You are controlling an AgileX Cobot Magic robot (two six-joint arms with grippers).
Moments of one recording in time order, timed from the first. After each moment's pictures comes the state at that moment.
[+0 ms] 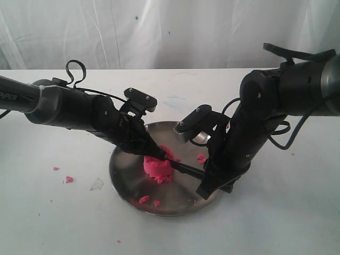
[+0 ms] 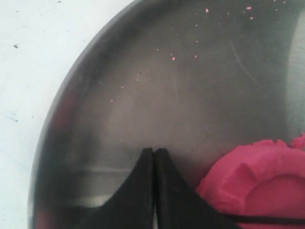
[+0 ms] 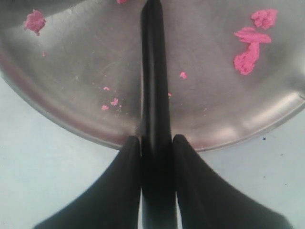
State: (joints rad) left arm -0.47 2.03 -1.22 -0.32 0.21 0.39; right arm 0.52 1.74 -1.04 0.18 0.72 -0.54
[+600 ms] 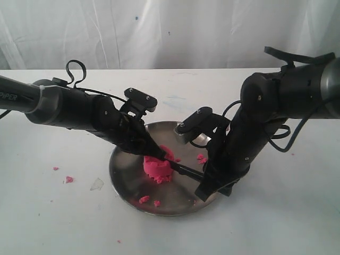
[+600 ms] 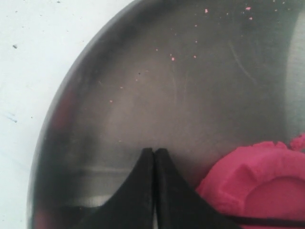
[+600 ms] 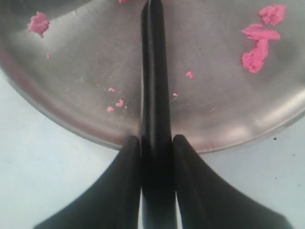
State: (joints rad) left arm -0.47 2.03 -1.22 -0.32 0.22 0.39; right arm 0.52 1.74 -1.03 0.21 0.71 -0.54
